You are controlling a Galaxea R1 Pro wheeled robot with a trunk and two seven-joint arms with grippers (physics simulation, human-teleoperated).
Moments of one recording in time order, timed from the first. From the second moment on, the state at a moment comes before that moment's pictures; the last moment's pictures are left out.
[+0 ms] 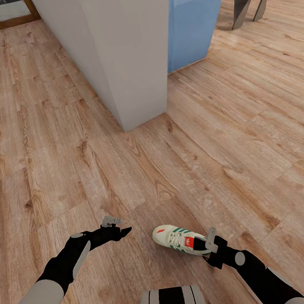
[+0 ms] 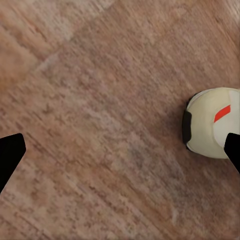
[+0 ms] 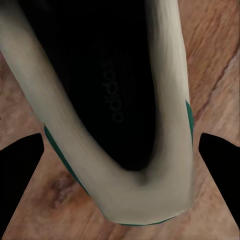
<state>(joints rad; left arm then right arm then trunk) -0.71 0.18 -0.24 -0.69 0.19 0.30 -0.55 -0.44 -0.08 0.16 -0.80 0.71 0.01 0.42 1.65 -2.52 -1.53</state>
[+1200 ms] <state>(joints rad) -0.71 0.18 -0.24 -0.69 0.19 0.30 -0.55 -0.44 -0.08 0.16 -0.80 0.70 0.01 0.42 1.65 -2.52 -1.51</state>
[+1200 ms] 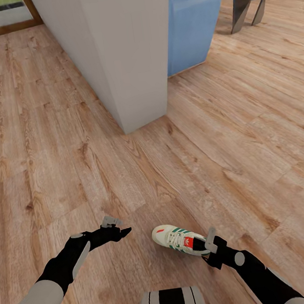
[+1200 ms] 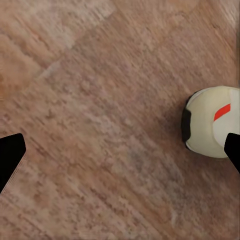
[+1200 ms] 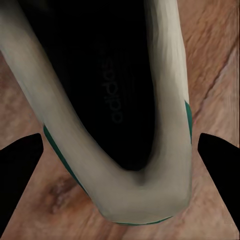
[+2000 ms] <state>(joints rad) -0.70 0.18 -0.24 -0.67 0.19 0.28 -0.54 -0.44 -0.08 0.00 -0.83 0.58 0.00 0.42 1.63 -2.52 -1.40</state>
